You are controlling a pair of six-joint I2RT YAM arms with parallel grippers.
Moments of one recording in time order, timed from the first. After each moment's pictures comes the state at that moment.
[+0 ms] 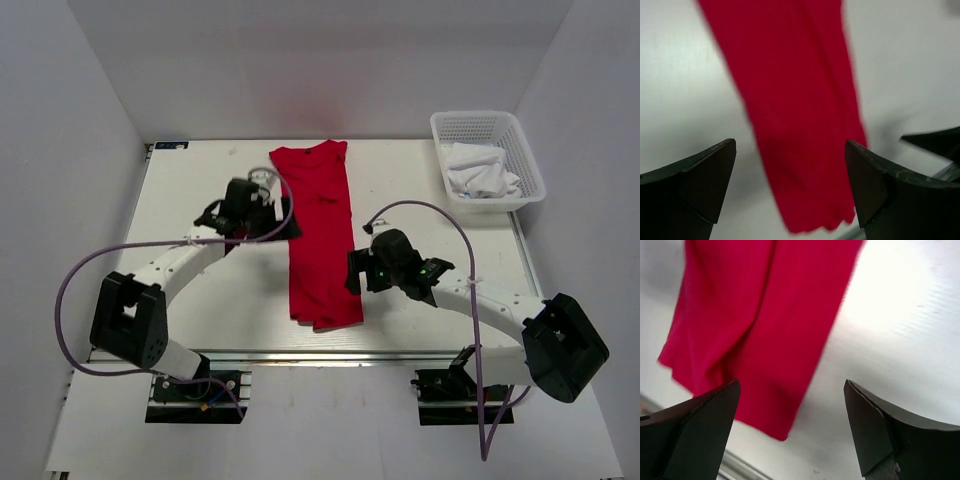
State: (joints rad) left arm -0.38 1.51 1.12 -0.23 0.25 -0.40; right arm 0.76 1.27 0.69 -0.20 0.04 0.43
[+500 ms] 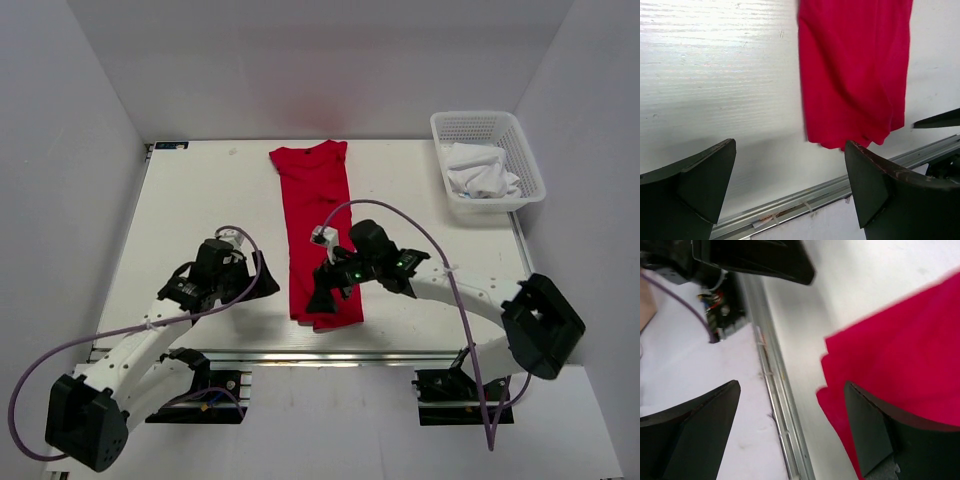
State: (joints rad) left arm -0.42 0.93 0.56 -0.46 0.17 -0.57; right arm 0.85 1.38 0.81 -0.07 -0.62 0.19
